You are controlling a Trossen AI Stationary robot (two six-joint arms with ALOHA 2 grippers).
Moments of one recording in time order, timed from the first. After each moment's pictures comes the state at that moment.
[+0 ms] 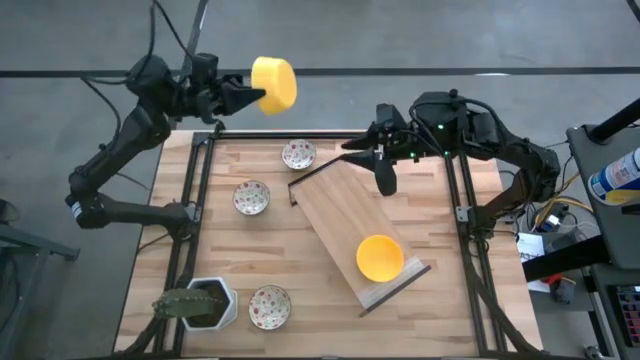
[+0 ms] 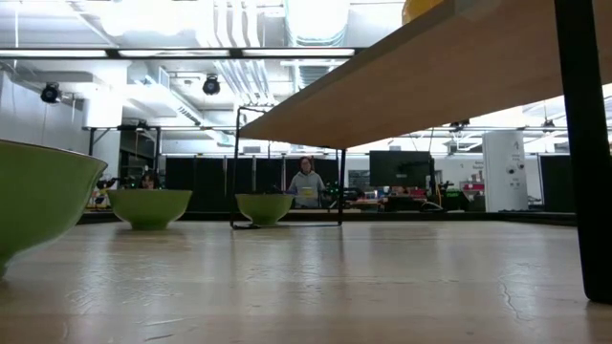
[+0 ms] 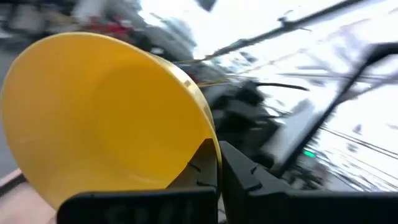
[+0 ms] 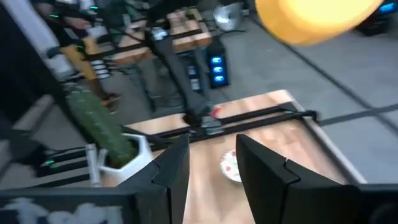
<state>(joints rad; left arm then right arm) 0.65 1.09 1.45 -0.03 0.66 -0.77 -0.06 1.51 1.99 -0.76 -0.05 0.24</state>
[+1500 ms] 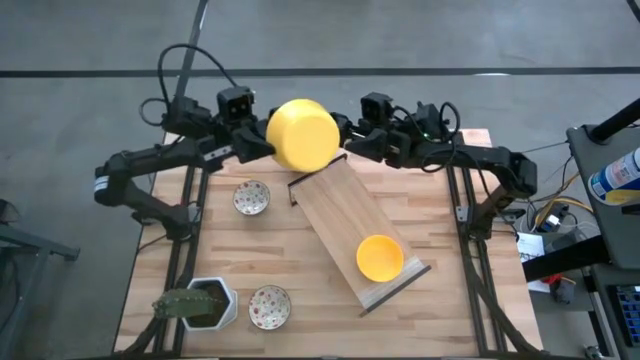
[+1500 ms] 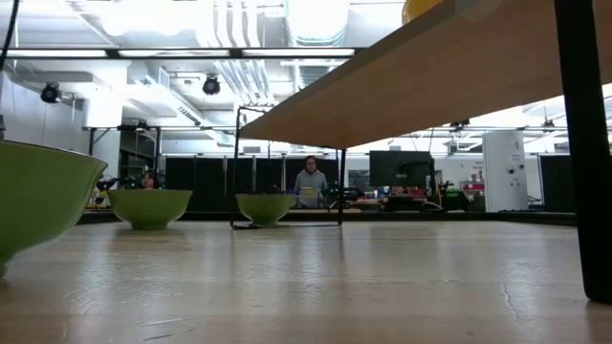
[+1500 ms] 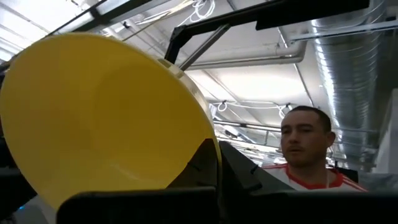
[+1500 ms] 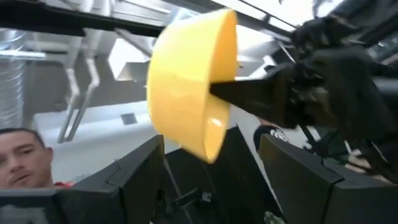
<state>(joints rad) 0.23 1.35 1.45 0.81 0.77 -0.99 -0.26 1.63 1.43 1.03 -0.69 1.11</state>
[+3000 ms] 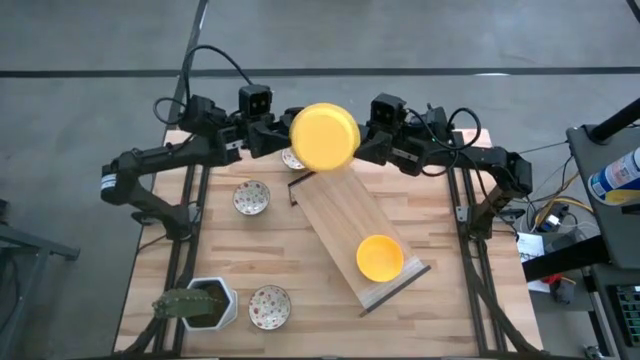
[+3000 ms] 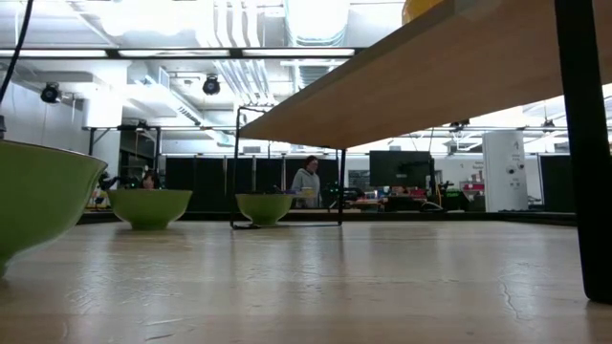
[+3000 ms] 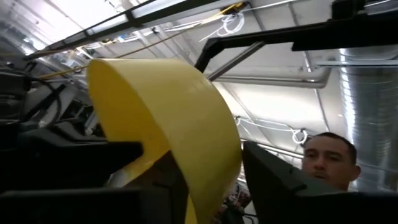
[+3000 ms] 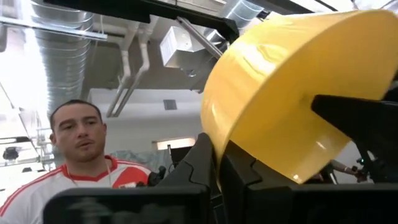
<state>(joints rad) 0.25 1.40 1.45 0.79 0.68 -1.07 -0.23 1.66 1.52 1.16 -0.79 1.17</state>
